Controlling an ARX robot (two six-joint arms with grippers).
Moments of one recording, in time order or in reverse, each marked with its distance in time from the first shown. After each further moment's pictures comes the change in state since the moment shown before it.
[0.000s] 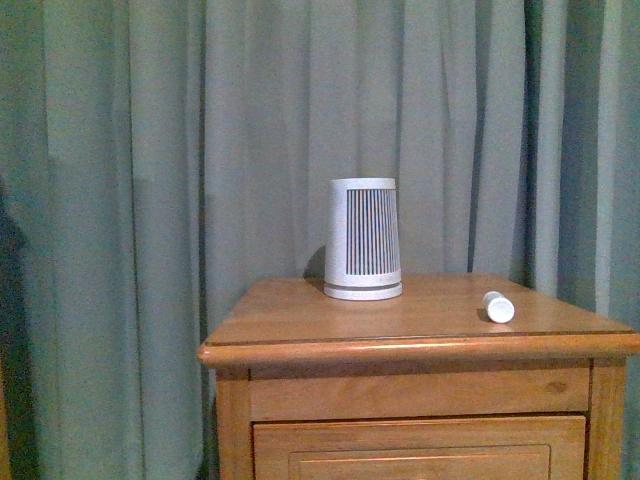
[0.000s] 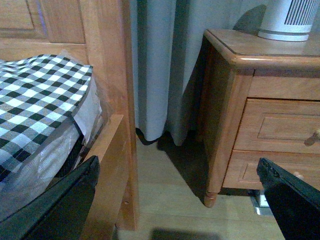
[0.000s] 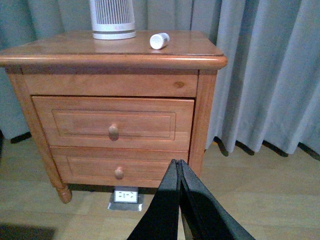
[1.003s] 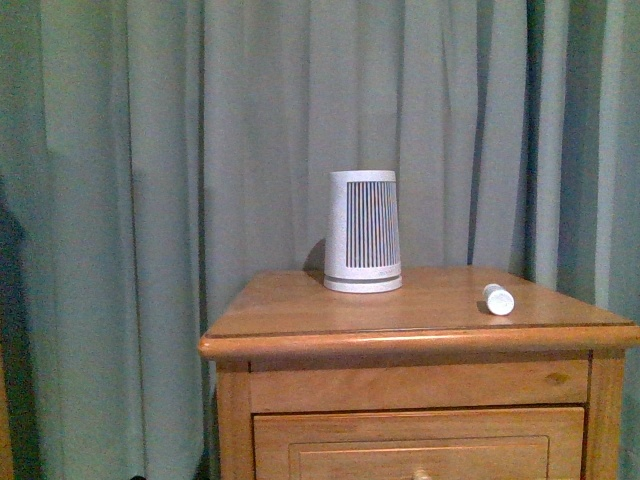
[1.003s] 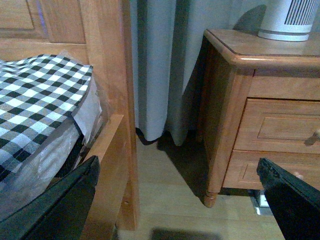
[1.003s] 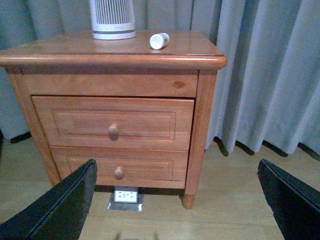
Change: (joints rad) left arm 0.000 0.000 0.000 0.000 0.000 0.000; right arm 0.000 0.000 0.000 0.000 0.000 0.000
